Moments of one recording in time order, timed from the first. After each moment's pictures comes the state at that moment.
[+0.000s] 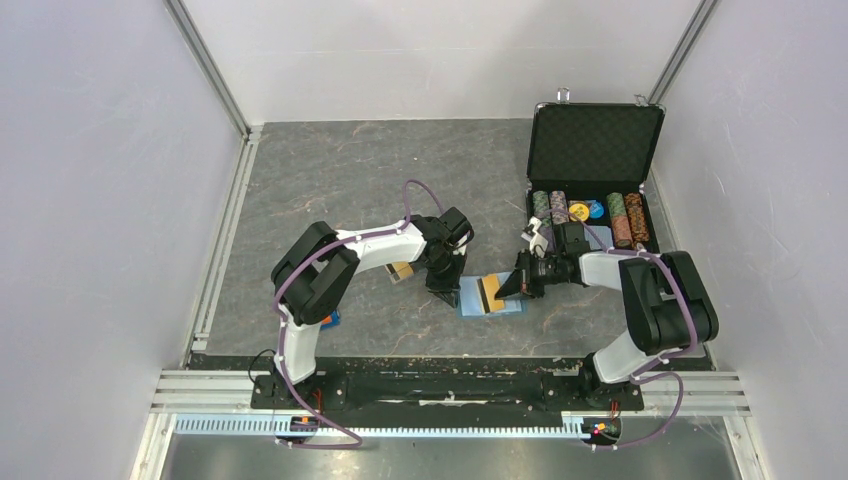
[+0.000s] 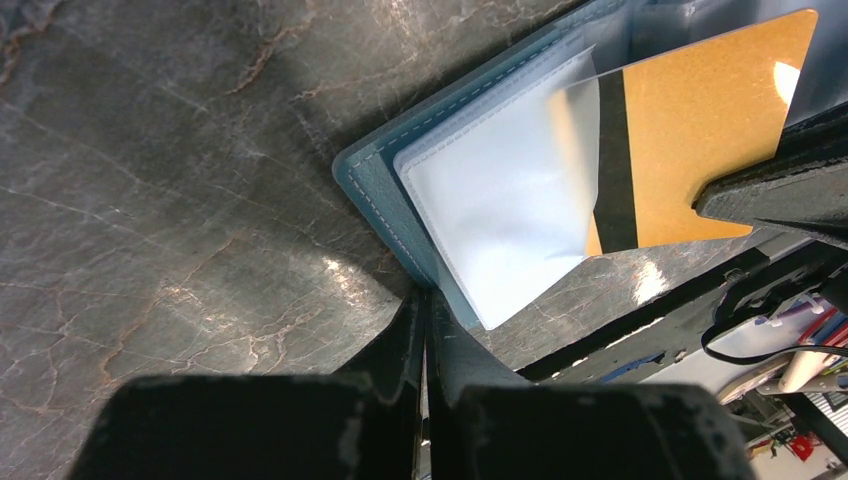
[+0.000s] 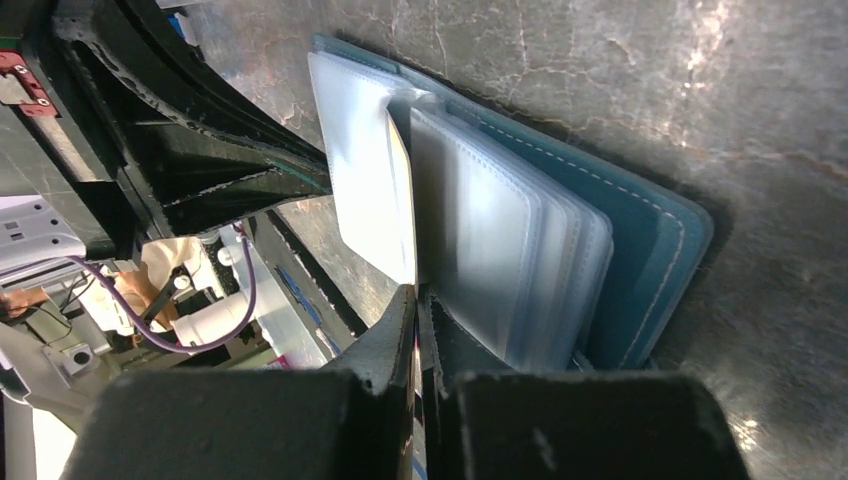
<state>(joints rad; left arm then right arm) -0.85 1.99 1.32 -0.63 0.30 -0.59 0.15 1.58 0.56 -0.13 -0.88 0.36</state>
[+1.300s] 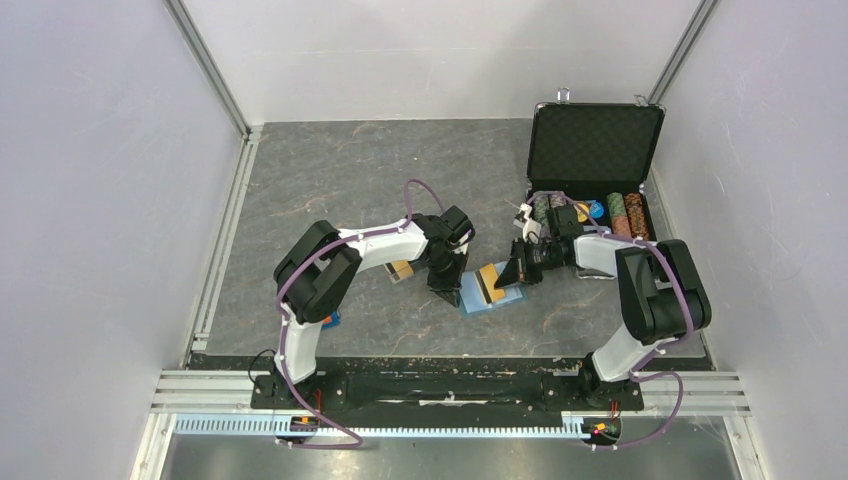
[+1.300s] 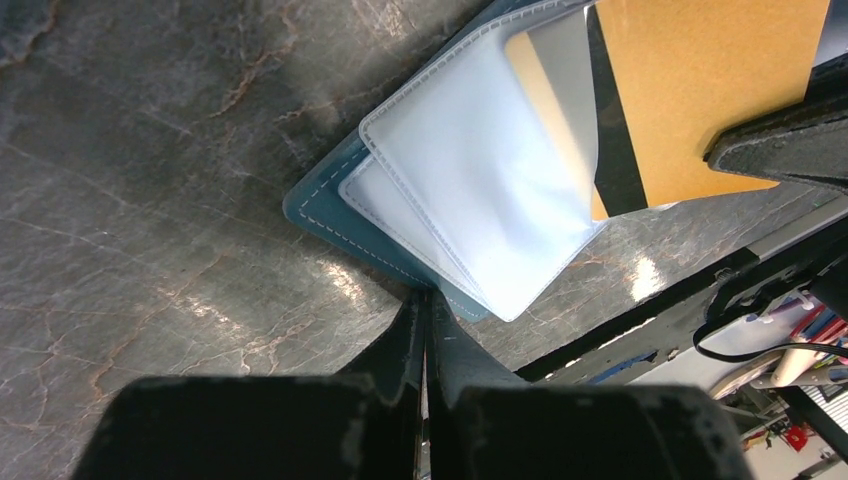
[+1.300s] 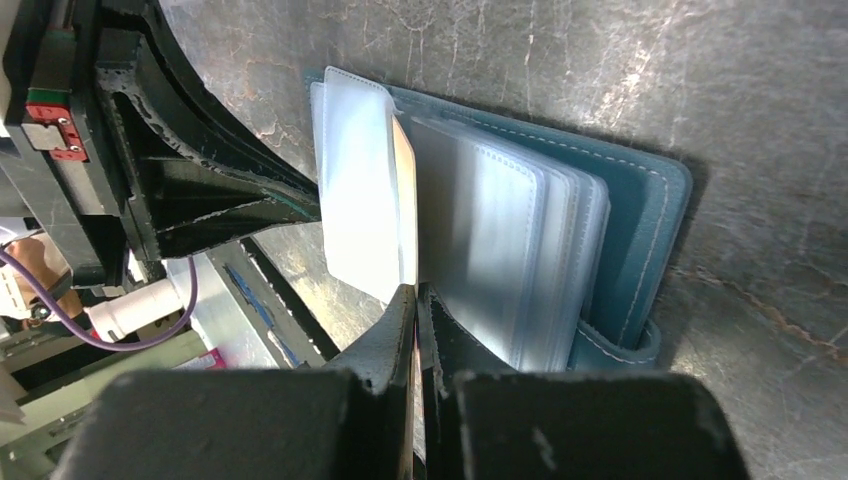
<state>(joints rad) -0.84 2.00 1.34 -0.64 0.32 -0.59 0.17 1.64 0.72 -0.26 -0.83 0.18</state>
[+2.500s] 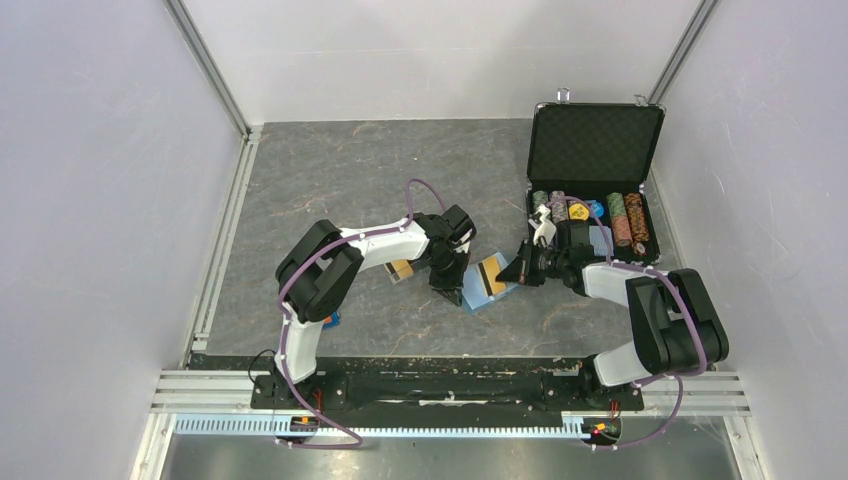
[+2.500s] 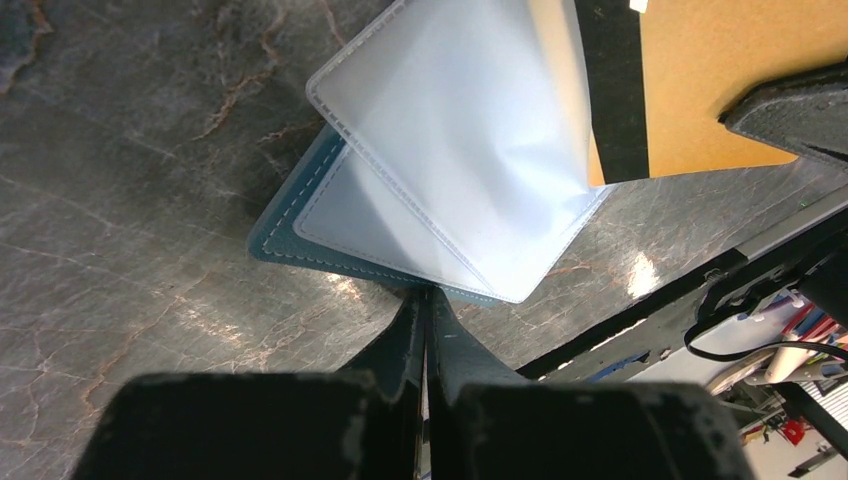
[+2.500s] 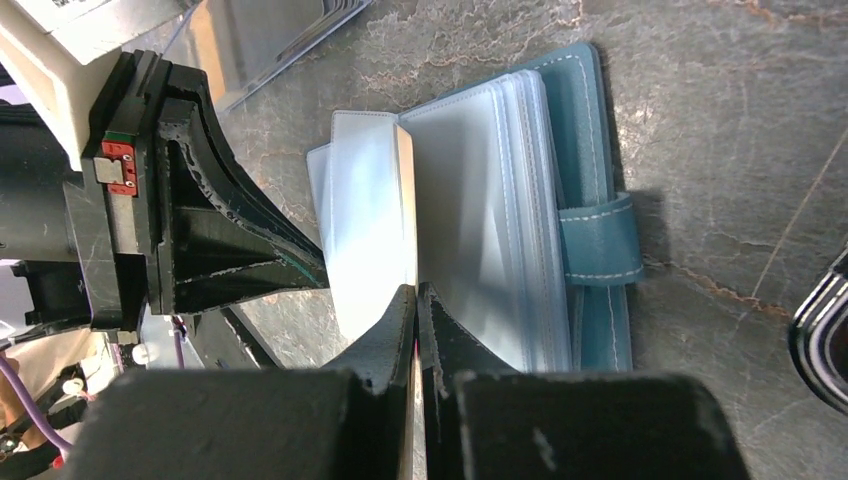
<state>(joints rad) -0.84 2.02 1.35 -0.63 0.33 -0.59 0.17 1.47 0.49 0.15 -0.70 0.42</state>
